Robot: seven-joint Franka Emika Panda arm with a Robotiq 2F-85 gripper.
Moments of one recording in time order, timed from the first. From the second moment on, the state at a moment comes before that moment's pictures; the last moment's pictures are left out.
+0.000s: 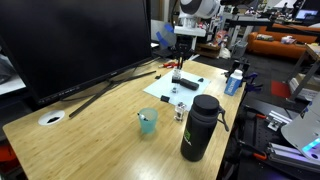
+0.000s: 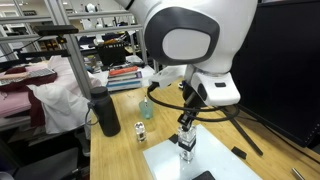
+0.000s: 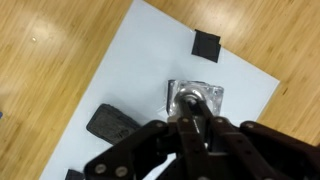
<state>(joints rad) -0.03 0.28 -0.11 -2.01 0.30 2.17 0.72</state>
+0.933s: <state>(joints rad) -0.03 0.28 -0.11 -1.97 0.28 2.12 0.72</state>
